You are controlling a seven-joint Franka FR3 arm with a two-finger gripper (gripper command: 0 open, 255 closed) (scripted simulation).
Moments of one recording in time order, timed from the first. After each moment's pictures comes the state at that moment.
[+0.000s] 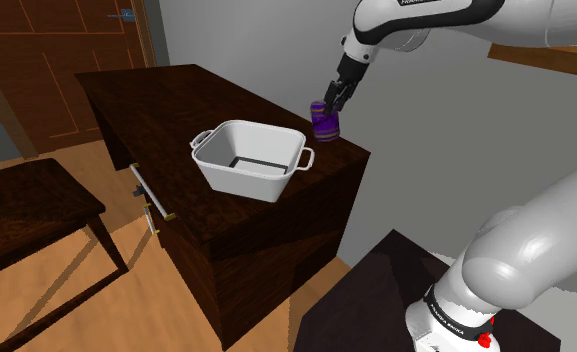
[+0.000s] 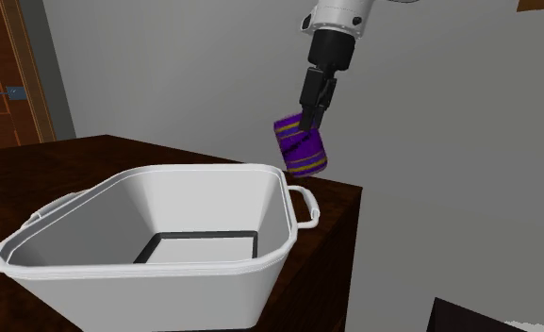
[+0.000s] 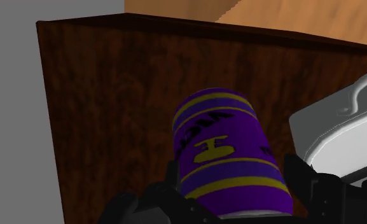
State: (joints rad) arm -0.03 -0.25 -0.17 -2.04 0.11 1.98 -0.41
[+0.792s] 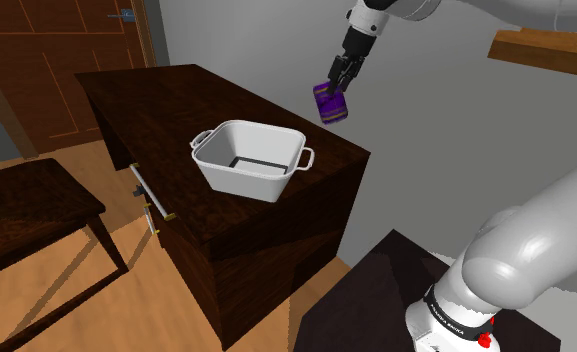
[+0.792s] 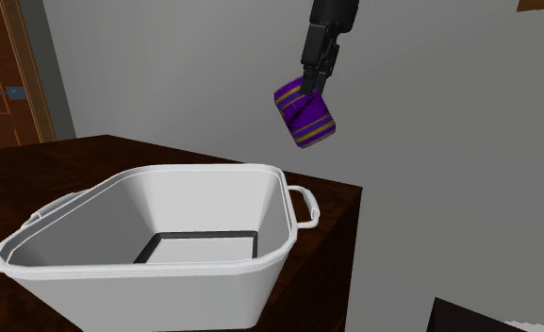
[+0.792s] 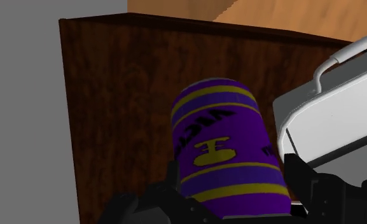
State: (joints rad) arm -0.03 -0.23 -0.17 -1.87 0.10 1.83 -0.40
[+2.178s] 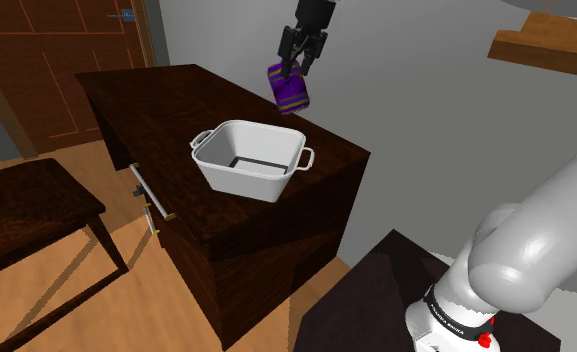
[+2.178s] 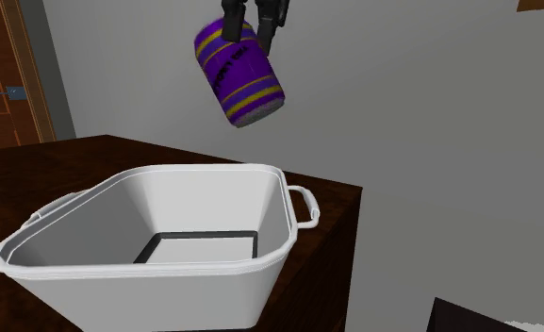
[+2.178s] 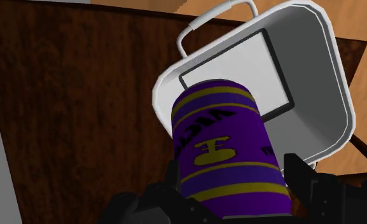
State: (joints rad) arm 0.09 -0.17 0.02 -1.66 0.08 1.71 -0.07
